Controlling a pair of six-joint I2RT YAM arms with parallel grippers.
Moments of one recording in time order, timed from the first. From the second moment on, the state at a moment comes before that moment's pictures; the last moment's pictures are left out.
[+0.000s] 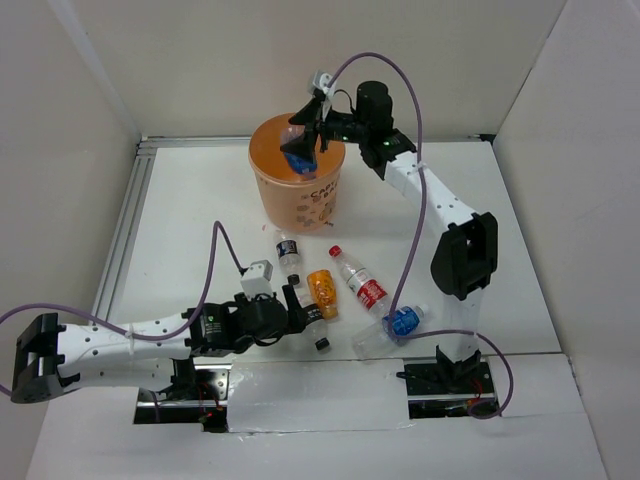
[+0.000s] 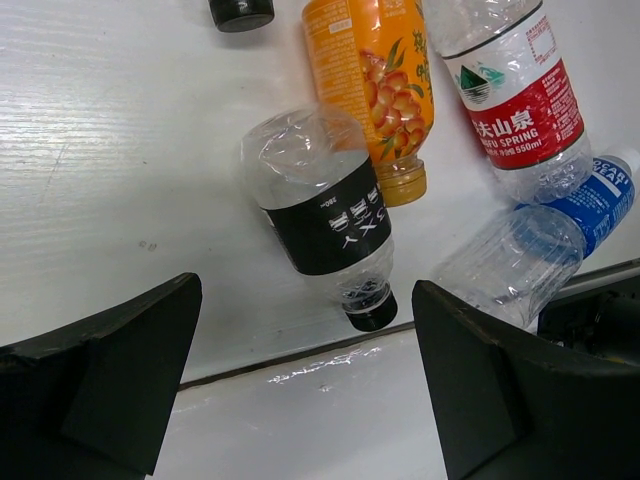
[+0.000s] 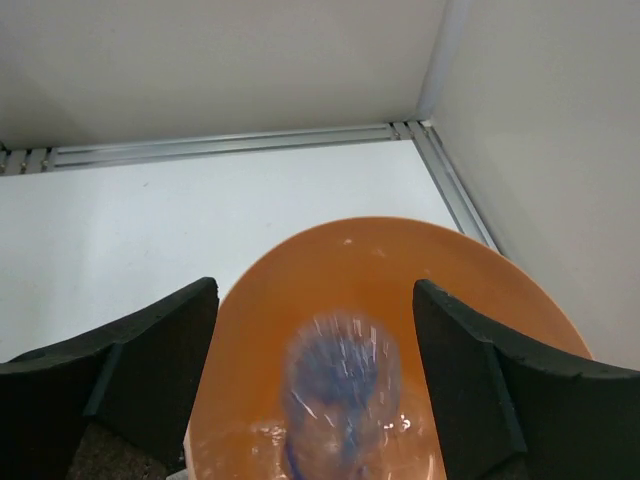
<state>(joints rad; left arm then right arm) -1.26 0.99 0.63 -0.51 -0.55 -1.24 0.45 1.96 1.91 0.03 -0.89 -0.16</state>
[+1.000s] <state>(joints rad) -0.86 1.26 0.76 -0.30 -0.56 -0.93 0.01 1.10 1.24 -0.58 -0.65 -0.31</state>
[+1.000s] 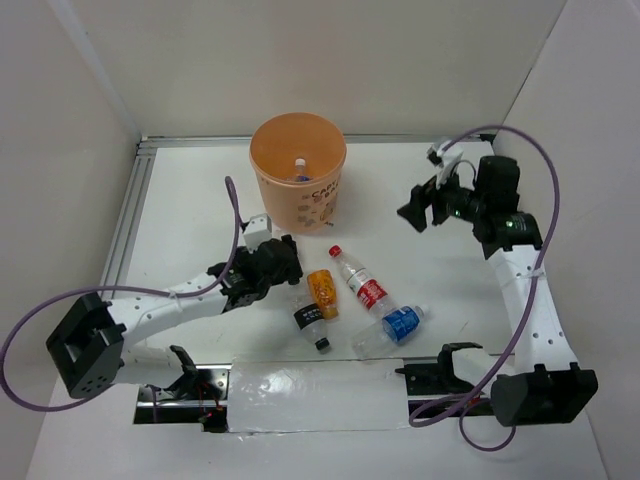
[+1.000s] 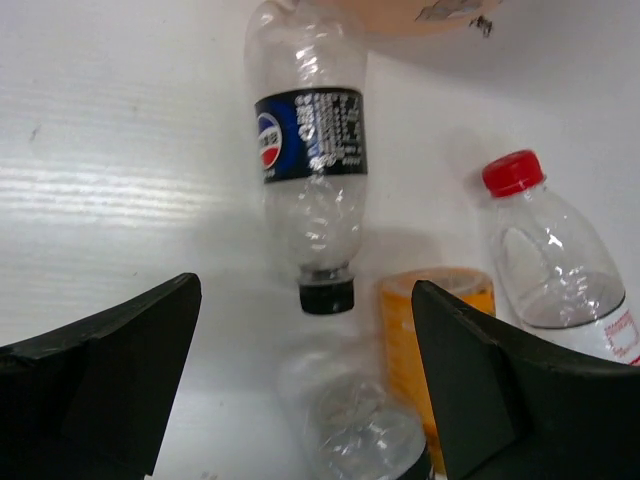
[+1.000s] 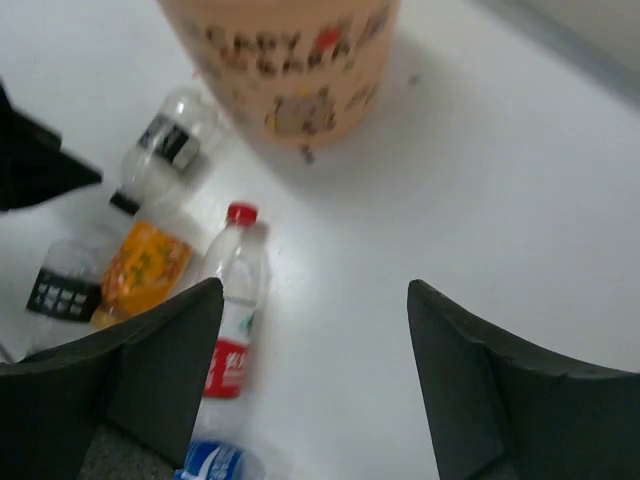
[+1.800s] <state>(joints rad) -0.82 1.73 1.01 -0.31 -0.53 -0.85 0.00 0.95 0.97 -0.75 -0.65 -0.33</state>
